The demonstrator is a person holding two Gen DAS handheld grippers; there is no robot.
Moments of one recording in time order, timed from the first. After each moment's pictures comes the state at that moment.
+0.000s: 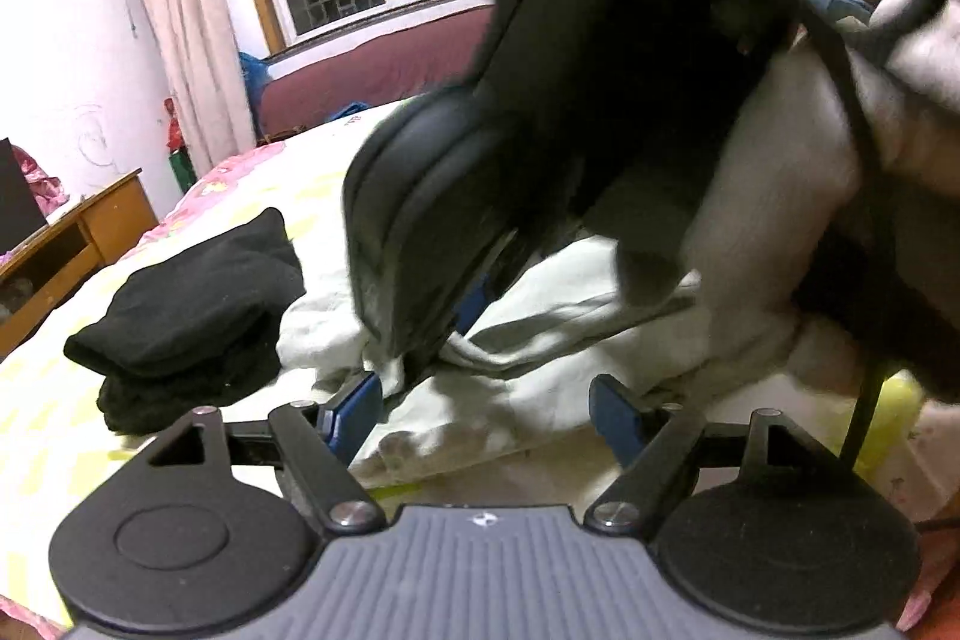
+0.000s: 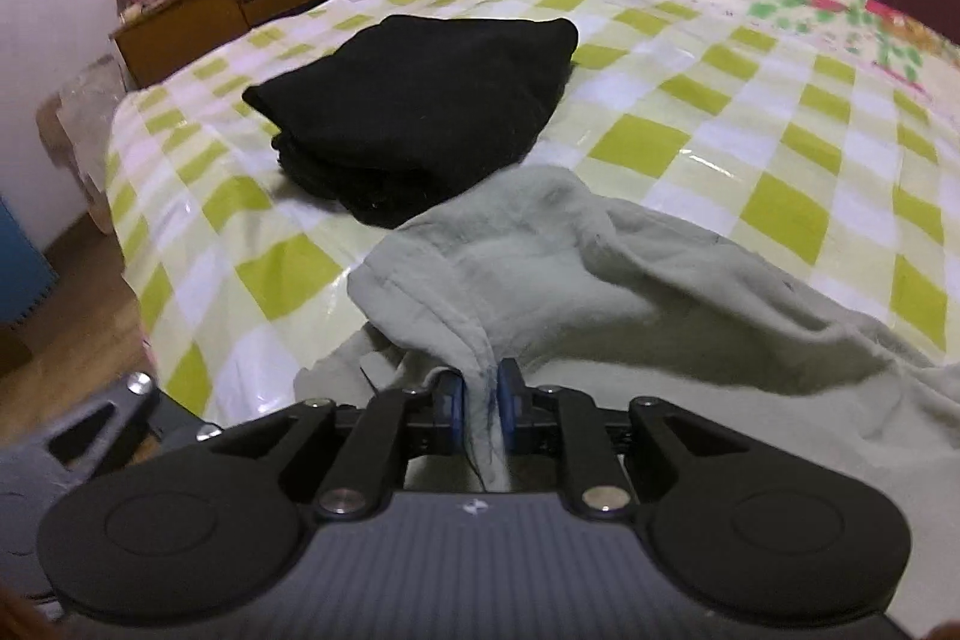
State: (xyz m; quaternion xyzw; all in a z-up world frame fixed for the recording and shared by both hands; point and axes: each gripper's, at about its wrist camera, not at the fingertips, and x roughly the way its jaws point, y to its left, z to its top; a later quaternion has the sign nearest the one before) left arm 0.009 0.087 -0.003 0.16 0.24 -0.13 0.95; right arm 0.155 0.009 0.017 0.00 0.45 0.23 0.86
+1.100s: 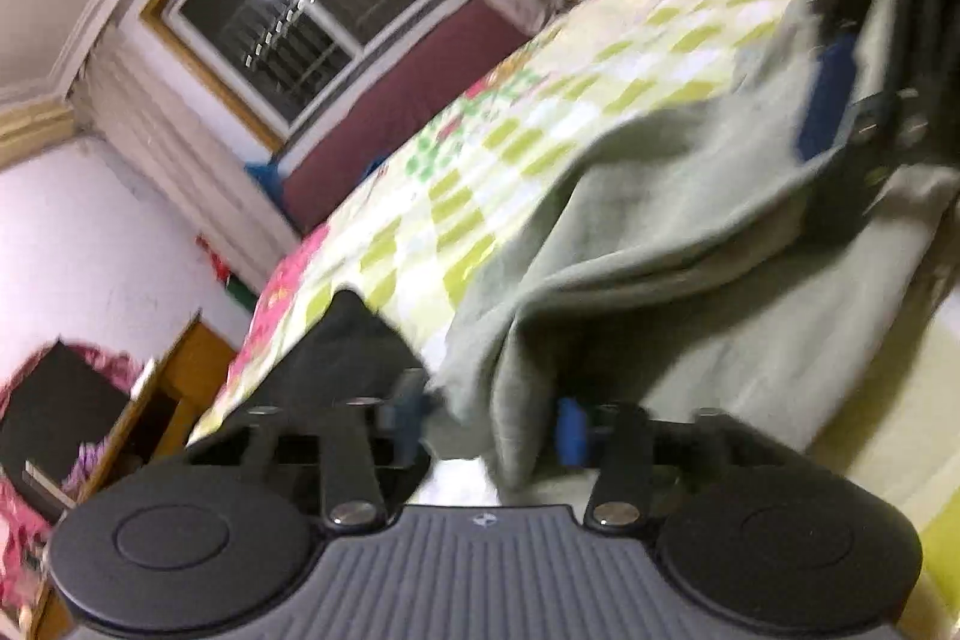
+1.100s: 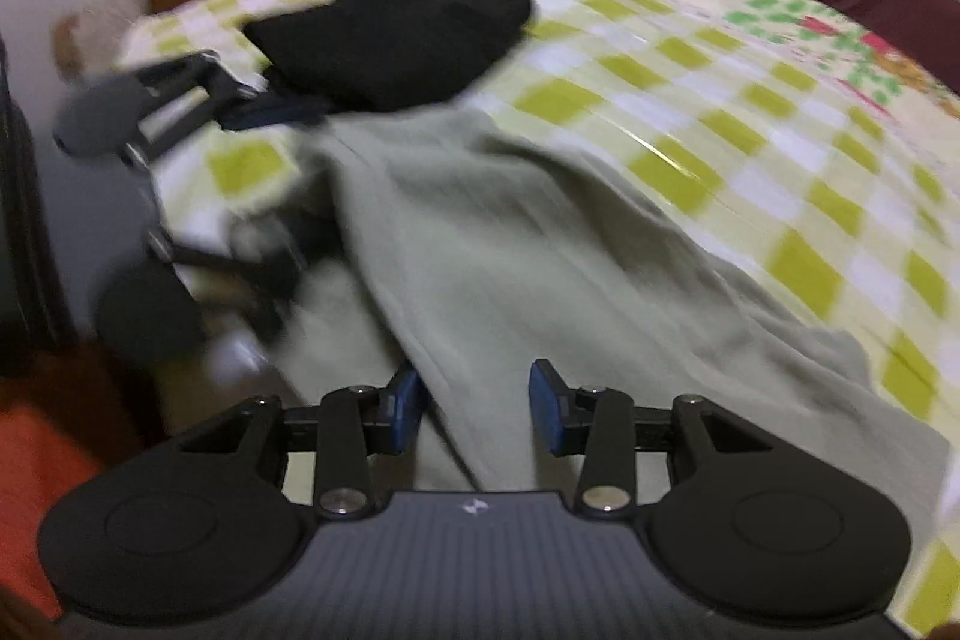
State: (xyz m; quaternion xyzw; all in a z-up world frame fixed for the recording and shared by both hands) left arm 0.082 0.102 -0.022 0.37 0.19 -0.09 0.90; right arm 0.120 -0.066 0.014 -0.09 0.45 0.23 0.86
